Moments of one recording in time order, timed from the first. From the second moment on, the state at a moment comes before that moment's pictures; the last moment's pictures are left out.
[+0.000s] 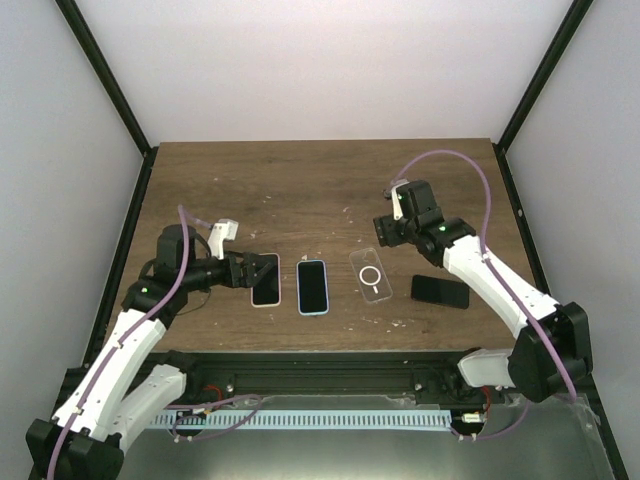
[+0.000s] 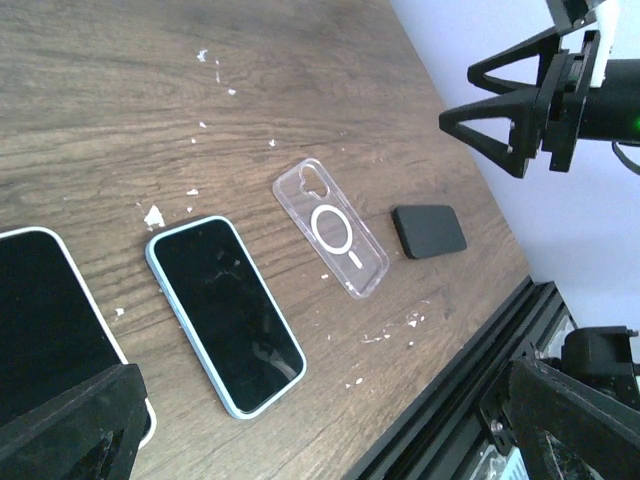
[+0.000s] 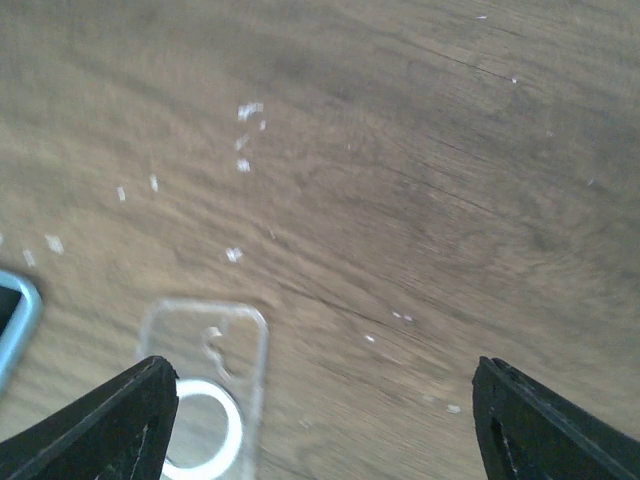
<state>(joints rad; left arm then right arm) -0.31 0.79 0.71 -0.52 0.61 -0.39 0.45 1.31 1.06 -0.60 0.14 -0.11</state>
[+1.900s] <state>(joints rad) -0.38 0.79 0.71 -0.53 0.54 -0.38 0.12 1.62 0.94 -0.74 0.03 -0.83</state>
